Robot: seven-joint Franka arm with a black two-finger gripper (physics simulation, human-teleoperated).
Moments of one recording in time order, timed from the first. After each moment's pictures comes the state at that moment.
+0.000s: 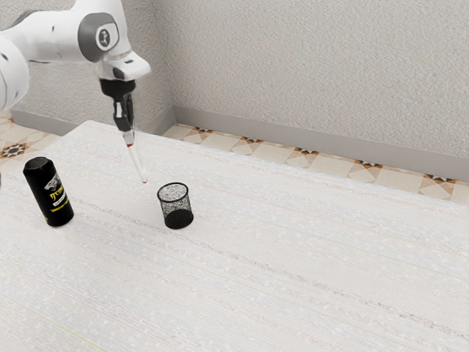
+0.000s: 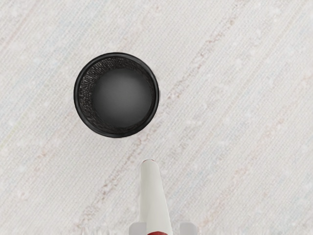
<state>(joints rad) -0.11 0.32 0.33 -1.40 -0.09 1.65 1.18</state>
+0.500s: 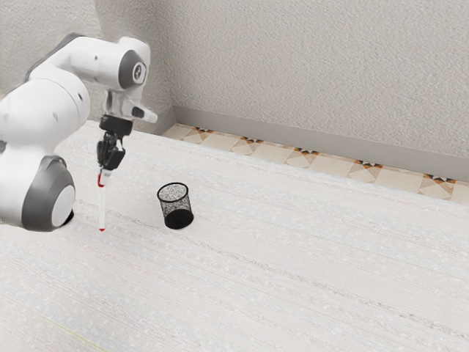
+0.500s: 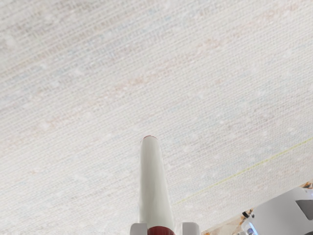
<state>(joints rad) -0.07 0.77 0.47 -0.99 -0.06 1.07 0.83</state>
